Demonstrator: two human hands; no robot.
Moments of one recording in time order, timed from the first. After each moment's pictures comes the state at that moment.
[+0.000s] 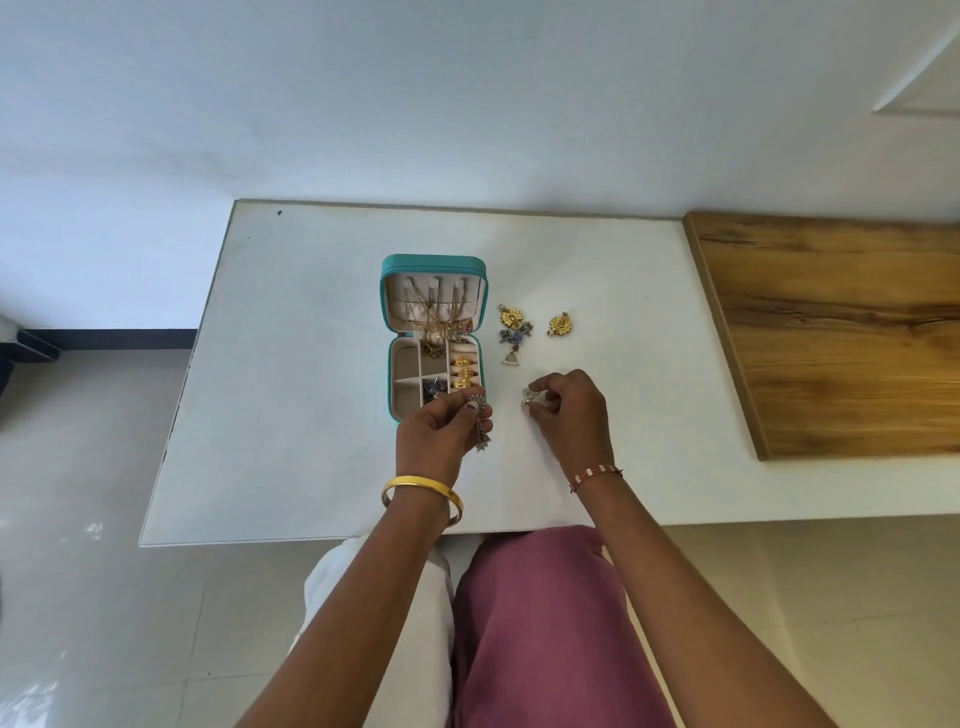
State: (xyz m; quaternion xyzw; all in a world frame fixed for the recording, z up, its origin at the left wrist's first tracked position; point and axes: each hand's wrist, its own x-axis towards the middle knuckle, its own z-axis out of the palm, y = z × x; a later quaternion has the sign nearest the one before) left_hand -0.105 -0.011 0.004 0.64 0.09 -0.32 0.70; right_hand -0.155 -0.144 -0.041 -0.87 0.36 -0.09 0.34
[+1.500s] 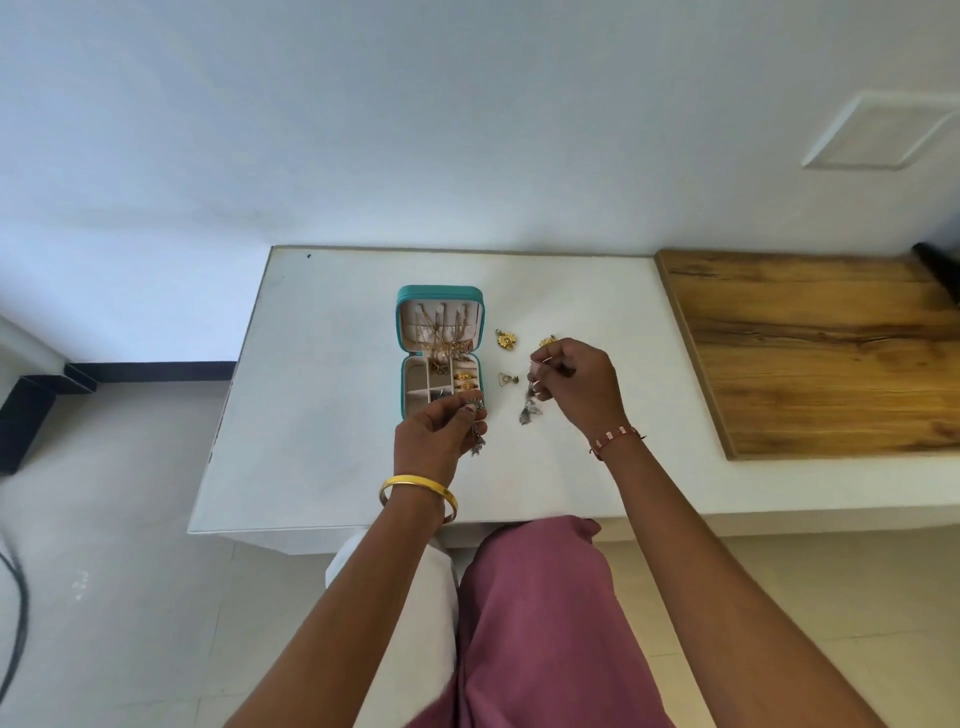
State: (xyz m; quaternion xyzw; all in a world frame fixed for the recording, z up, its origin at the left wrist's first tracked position) left_hand -0.120 0.011 0.041 0.65 0.05 -0.29 0.70; right_hand -0.158 -0.148 0.038 -0.77 0.33 -0.15 0.52
